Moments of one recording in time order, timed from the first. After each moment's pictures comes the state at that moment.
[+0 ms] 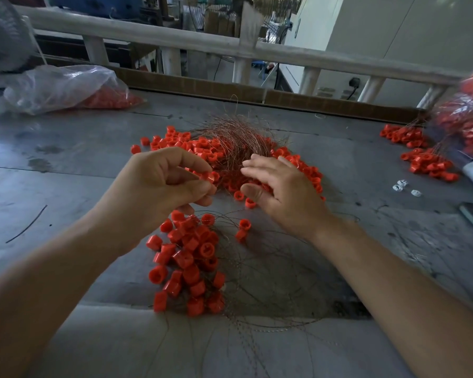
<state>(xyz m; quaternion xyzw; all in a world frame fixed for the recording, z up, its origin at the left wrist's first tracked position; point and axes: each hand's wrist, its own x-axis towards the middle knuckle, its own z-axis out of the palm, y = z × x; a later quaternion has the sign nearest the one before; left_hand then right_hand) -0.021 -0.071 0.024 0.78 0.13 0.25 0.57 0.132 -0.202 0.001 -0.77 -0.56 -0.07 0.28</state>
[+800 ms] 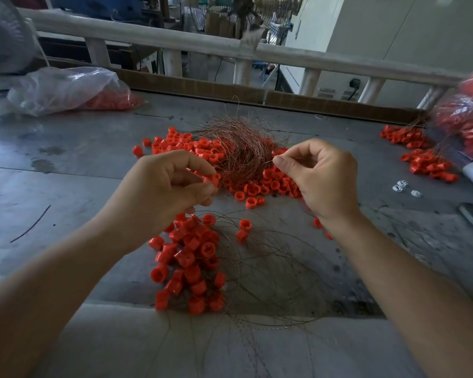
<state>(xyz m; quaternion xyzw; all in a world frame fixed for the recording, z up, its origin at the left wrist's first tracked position) -0.020 -0.069 0.021 0.81 0.12 0.26 0.52 0.139 -0.213 0.017 -0.74 -0.39 -0.14 0.53</state>
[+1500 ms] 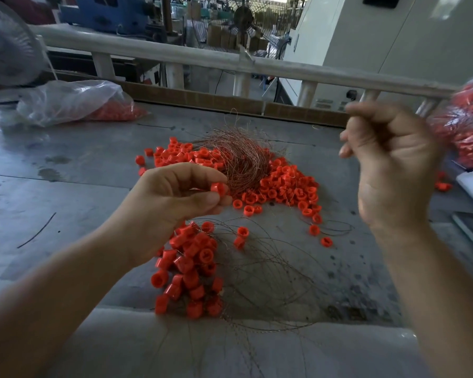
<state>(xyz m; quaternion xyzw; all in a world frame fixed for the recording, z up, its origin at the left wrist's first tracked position) -0.023 -0.084 0.029 0.66 0.07 0.22 0.71 0.133 -0.250 0.064 -0.56 -0.45 -0.20 0.67</state>
